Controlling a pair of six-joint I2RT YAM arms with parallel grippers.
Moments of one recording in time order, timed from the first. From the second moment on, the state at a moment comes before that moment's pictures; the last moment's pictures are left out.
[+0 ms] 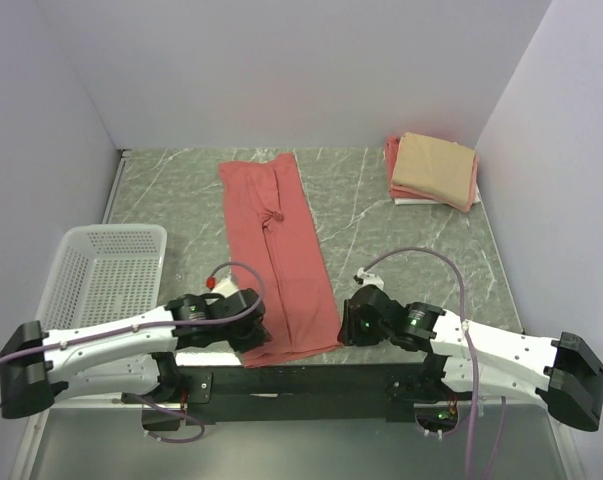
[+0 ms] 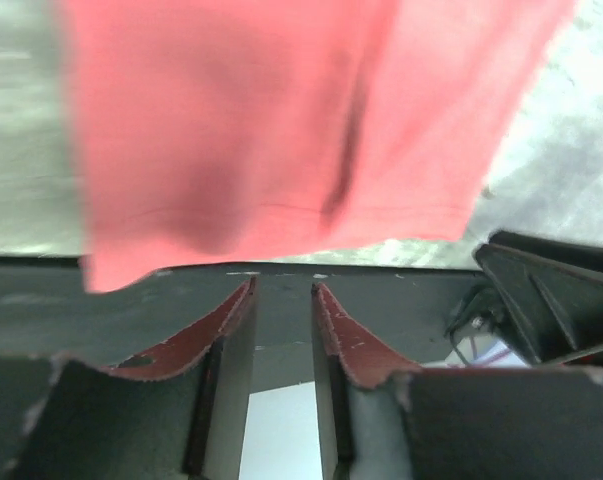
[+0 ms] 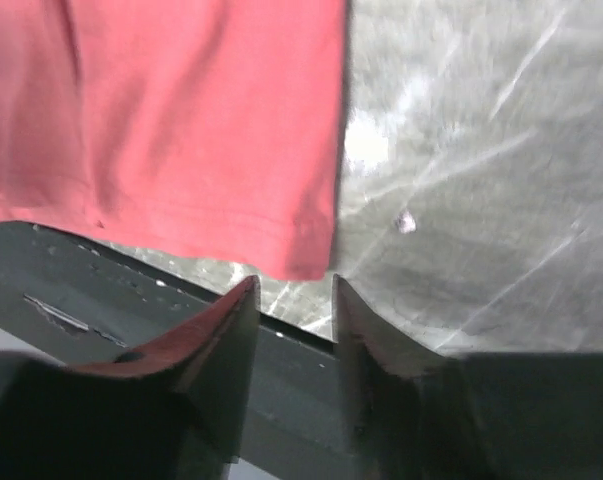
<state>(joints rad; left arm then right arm) -1.14 1.03 0.65 -0.69 -0.17 -1.57 1.02 0.93 0.47 -0.51 0.11 0.90</state>
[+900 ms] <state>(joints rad) -1.13 1.14 0.46 -0.46 -0.15 -1.62 0.92 1.05 0.34 -0.25 -0.13 0.95</state>
